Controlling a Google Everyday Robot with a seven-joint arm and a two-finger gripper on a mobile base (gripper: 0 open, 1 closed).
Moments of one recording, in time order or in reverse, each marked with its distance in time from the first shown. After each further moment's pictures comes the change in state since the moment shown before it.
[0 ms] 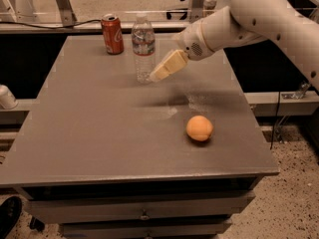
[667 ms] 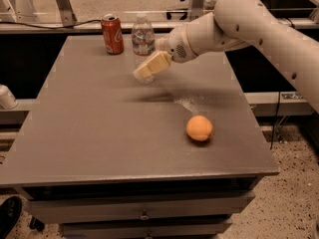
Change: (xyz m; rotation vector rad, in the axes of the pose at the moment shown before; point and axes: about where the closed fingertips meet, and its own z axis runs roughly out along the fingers) arm -0.021 0.012 0.037 -0.050 -0.081 0.033
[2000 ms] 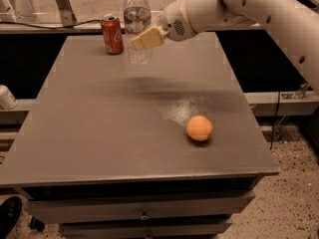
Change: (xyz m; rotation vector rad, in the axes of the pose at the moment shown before) arm -0.064 0.002 -0.028 0.014 -0.075 -0.012
